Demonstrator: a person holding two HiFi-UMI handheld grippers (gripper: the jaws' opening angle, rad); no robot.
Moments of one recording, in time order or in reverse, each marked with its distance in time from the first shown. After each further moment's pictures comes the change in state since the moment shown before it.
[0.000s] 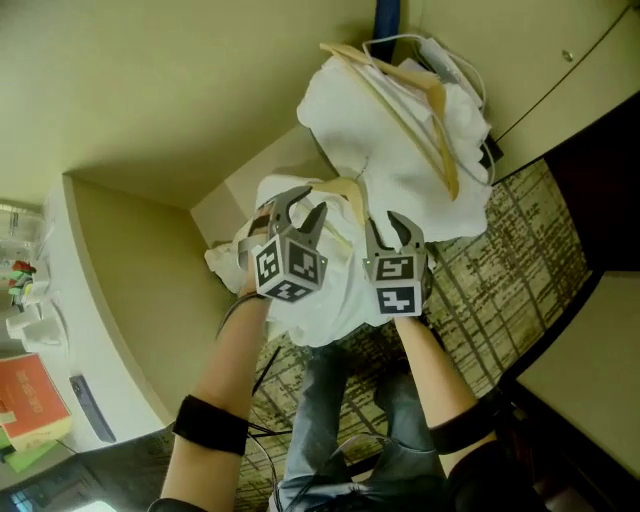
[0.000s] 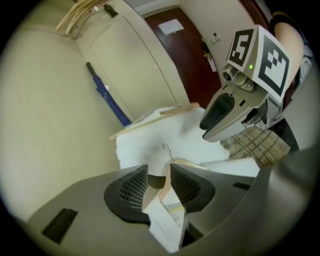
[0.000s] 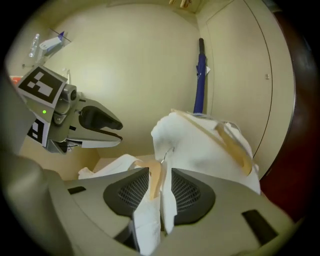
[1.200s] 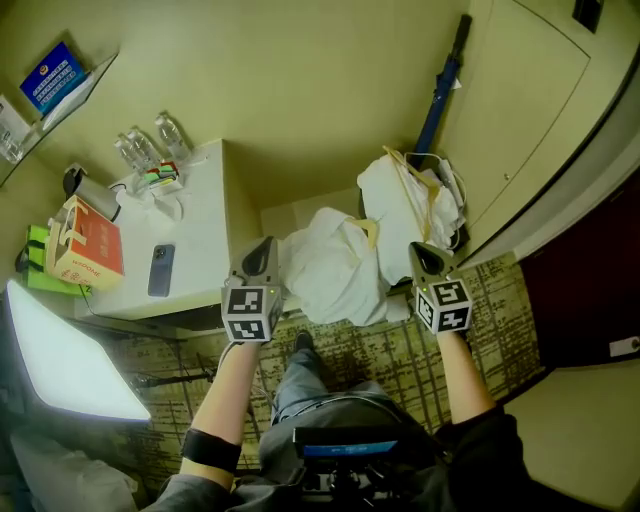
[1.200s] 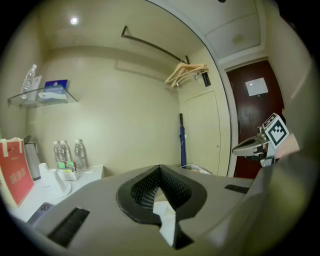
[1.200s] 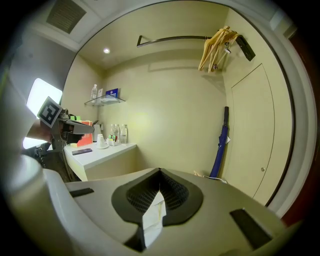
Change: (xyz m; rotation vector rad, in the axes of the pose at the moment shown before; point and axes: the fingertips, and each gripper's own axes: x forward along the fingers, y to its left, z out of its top) left arm -0.481 0.040 0.132 -0.732 -0.175 0.570; right arm -0.366 0.021 0.197 -0.238 -0.313 0.360
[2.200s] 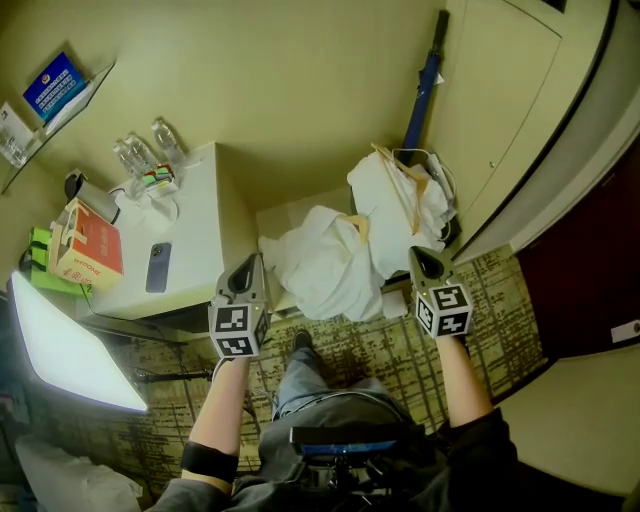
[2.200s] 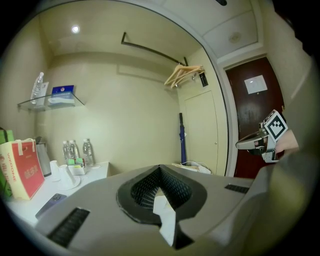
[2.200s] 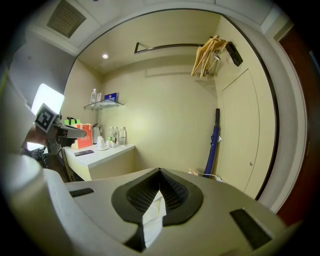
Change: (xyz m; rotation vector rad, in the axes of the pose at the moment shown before) left arm -0.056 -0.021 -0.019 0.003 0.020 0.046; right arm -0.058 -0.013 -0.021 0.031 -0.022 -0.037
